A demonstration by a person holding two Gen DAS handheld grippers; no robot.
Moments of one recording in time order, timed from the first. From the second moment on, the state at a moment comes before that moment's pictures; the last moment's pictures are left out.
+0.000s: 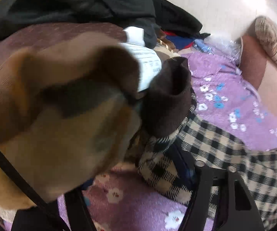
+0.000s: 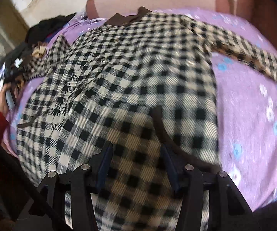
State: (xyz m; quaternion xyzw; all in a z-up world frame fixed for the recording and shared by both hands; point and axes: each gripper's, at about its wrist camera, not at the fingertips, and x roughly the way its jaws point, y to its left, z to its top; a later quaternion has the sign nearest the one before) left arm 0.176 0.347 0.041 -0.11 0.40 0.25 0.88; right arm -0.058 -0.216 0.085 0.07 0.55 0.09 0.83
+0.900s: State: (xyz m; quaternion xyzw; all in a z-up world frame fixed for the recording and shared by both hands) left arm 0.132 0.295 0.129 -0.20 0.35 0.32 0.86; right arm -0.062 -0.238 0.091 0.15 0.48 0.14 0.85
